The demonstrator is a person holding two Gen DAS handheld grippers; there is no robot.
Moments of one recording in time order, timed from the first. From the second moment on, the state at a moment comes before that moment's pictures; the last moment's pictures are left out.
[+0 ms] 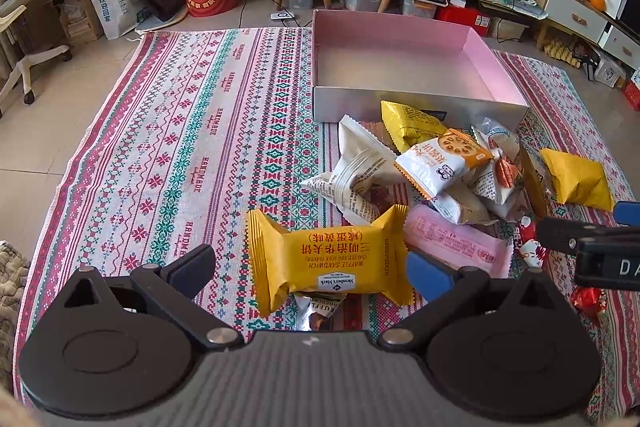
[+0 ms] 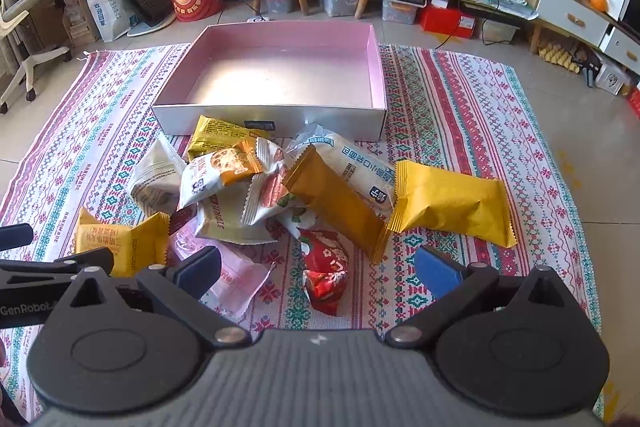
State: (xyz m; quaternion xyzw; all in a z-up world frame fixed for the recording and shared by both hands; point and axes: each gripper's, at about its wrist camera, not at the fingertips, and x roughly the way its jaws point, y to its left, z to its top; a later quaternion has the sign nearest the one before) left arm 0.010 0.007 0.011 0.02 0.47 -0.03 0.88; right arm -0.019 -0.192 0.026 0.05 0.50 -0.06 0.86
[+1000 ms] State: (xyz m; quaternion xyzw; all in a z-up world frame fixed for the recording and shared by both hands) left arm 0.060 -0.024 -0.034 0.23 0.53 -0.27 0.77; right arm 0.053 -0.241 -0.019 0.02 0.59 0.08 0.80
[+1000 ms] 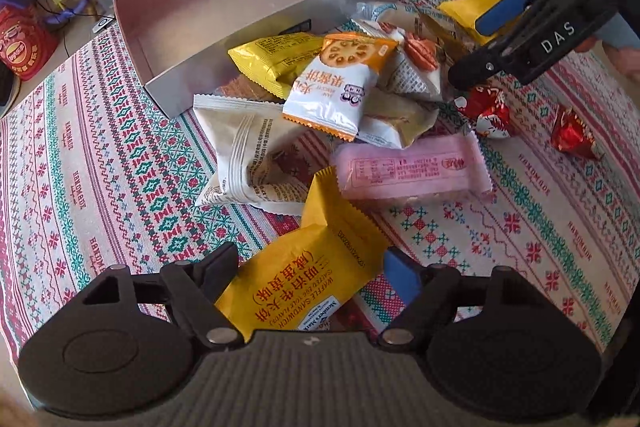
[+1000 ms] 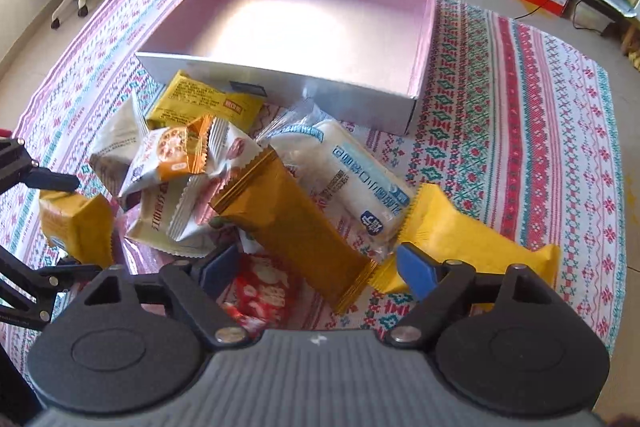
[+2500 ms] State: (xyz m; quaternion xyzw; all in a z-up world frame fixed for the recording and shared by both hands) left arm 0.033 0.016 0.007 0.10 0.51 -0.28 0.81; right arm 0.039 -0.247 0.007 0.11 0.55 0.08 0.82
